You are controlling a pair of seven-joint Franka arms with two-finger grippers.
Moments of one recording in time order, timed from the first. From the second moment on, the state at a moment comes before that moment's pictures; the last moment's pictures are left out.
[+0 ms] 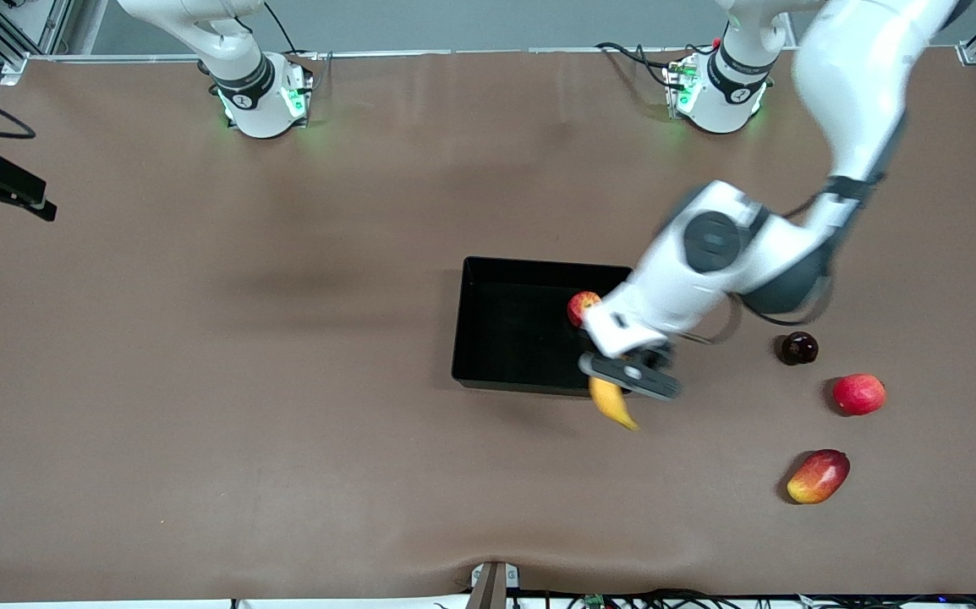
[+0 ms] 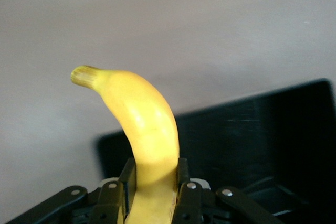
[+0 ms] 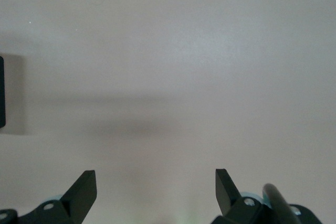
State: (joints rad) left arm 0.02 0.63 -0.69 -1.53 0.40 2.18 -0.45; right arm 0.05 -0.04 -0.13 -1.56 0.02 1.50 -0.09
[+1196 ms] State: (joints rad) left arm -0.49 0.86 -0.34 -1.40 0.40 2.24 -0.74; right arm 0.01 -0.06 -0.13 -1.59 0.06 1.51 -0.09
